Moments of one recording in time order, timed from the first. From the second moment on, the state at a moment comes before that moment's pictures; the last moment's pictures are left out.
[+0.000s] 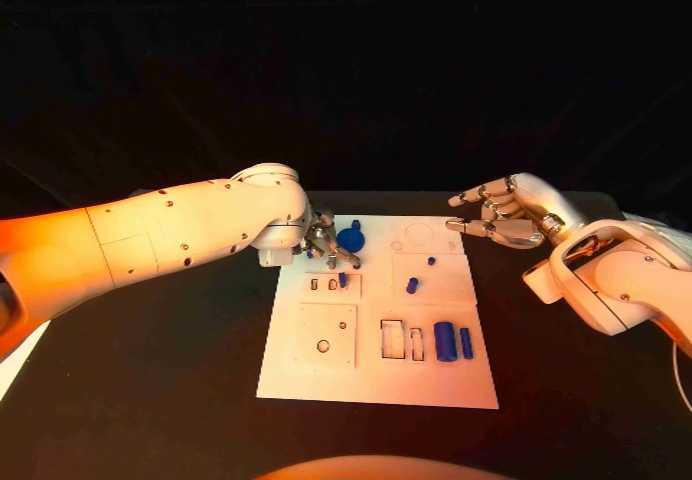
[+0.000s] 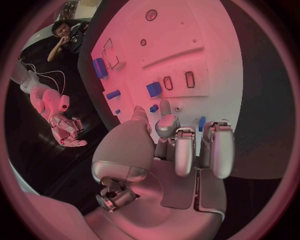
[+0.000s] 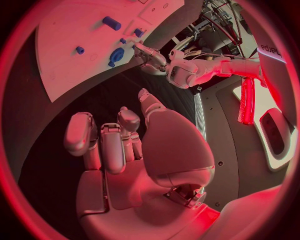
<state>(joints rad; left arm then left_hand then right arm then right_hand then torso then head) 1.36 -0.64 -0.07 1.35 -1.01 0.27 -0.65 1.13 0.09 -0.22 0.28 0.05 0.93 0.05 0.62 0.65 1.27 -0.01 1.20 1.09 1.47 -0.06 1.57 1.31 0.03 1.46 0.05 1.52 1.31 1.18 -0.95 0.05 1.67 -1.04 -0.45 0.03 1.30 -0.07 0.11 0.09 0.18 0.96 0.15 0.07 0.09 1.31 0.06 1.01 1.13 1.47 -0.01 1.42 1.31 0.08 1.26 0.10 1.35 1.09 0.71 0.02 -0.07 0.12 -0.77</state>
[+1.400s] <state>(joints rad) 1.34 -0.63 -0.08 1.35 -0.97 0.31 -0.66 1.24 0.13 -0.18 0.21 0.05 0.90 0.06 0.62 0.71 1.27 -0.01 1.20 1.09 1.47 -0.06 1.57 1.31 0.03 1.46 0.05 1.52 1.31 1.18 -0.94 0.05 1.66 -1.04 -0.45 0.02 1.30 -0.07 0.11 0.09 0.18 0.96 0.15 0.07 0.09 1.31 0.06 1.01 1.13 1.47 -0.01 1.42 1.31 0.08 1.26 0.10 1.35 1.09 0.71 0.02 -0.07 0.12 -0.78</state>
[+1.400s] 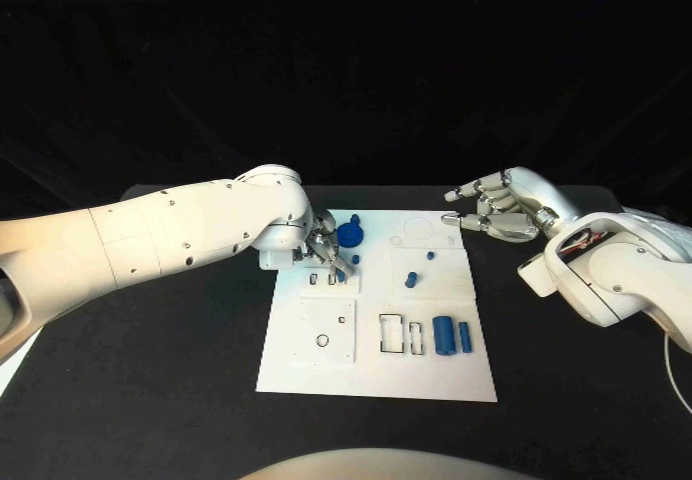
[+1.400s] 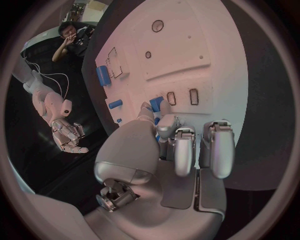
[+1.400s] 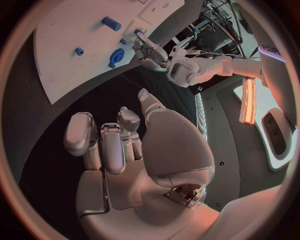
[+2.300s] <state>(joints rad) 1.35 -0.63 -0.07 1.35 -0.96 0.32 -0.66 1.40 0.15 -0.04 0.11 0.05 0.87 0.05 0.56 0.69 1.24 -0.02 1.17 1.07 1.46 -0.07 1.57 1.31 0.03 1.47 0.04 1.52 1.31 1.18 -0.94 0.05 1.66 -1.04 -0.44 0.02 1.30 -0.07 0.11 0.09 0.18 0.96 0.15 0.07 0.09 1.31 0.06 1.01 1.13 1.47 -0.01 1.42 1.31 0.08 1.26 0.10 1.35 1.09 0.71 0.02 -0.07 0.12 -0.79</state>
